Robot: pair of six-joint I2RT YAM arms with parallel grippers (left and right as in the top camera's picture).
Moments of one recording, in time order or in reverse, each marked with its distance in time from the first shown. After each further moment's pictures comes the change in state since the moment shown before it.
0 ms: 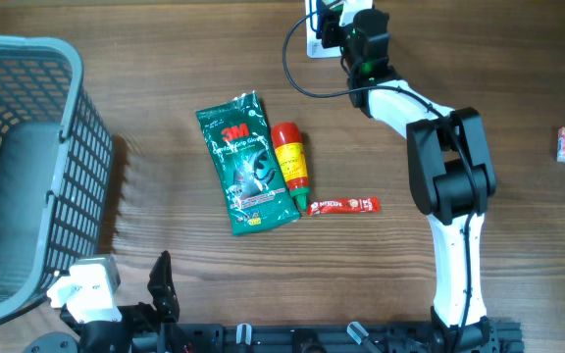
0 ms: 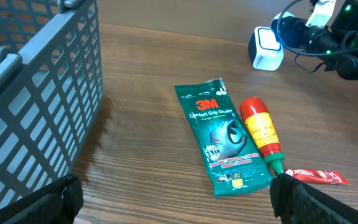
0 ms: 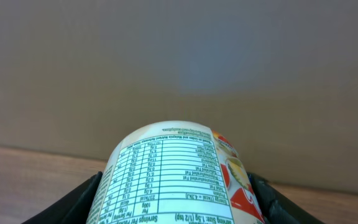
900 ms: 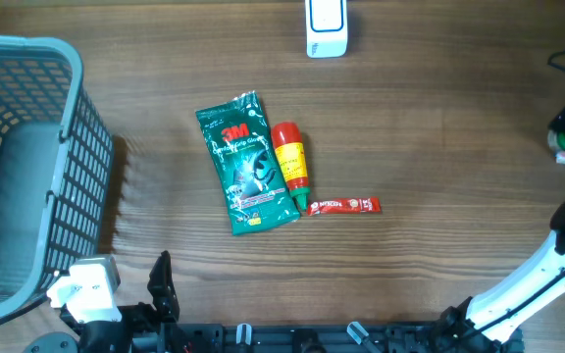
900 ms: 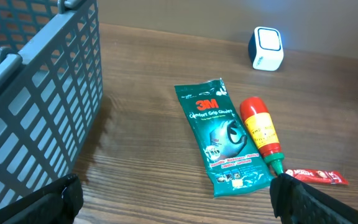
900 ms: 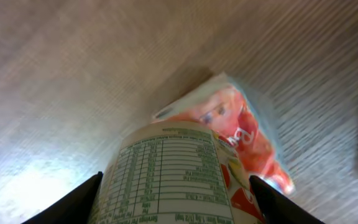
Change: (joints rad) left arm 0.000 0.000 0.000 0.000 0.000 0.000; right arm -0.920 -0.226 0.023 -1.326 -0.011 0.006
